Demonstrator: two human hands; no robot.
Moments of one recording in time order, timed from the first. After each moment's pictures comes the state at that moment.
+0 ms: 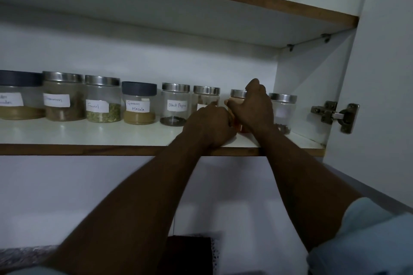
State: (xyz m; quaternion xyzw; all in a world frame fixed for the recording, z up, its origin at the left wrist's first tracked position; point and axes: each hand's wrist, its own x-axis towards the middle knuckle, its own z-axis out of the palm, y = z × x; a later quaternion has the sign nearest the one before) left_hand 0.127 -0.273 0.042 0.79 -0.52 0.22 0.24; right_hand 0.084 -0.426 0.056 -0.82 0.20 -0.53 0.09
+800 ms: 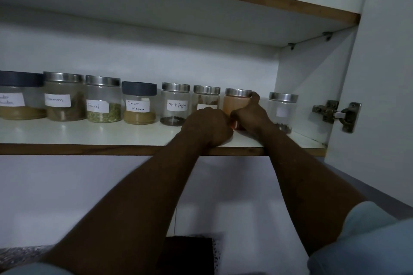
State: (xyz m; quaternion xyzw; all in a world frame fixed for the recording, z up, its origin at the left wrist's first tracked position) left_hand 0.133 -0.279 0.044 0.84 -0.48 0.17 0.17; right_hand 0.092 -0.446 0.045 -0.82 0.21 -0.38 0.38
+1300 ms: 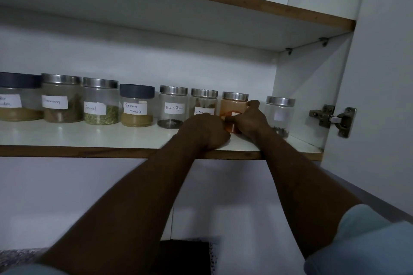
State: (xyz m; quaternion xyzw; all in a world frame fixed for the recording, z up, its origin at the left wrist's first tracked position) left_hand 0.134 -0.282 0.046 0.86 -0.47 0.12 0.14; right_hand 0.094 -0.454 0.042 -0.83 0.24 -0.37 0.35
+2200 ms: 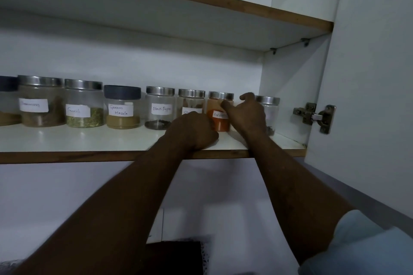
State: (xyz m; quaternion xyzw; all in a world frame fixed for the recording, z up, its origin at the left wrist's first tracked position) left_hand 0.135 -0.282 0.044 0.85 -0.48 0.14 0.17; right_hand 0.071 -0.435 0.050 -0.78 0.27 -0.51 0.23
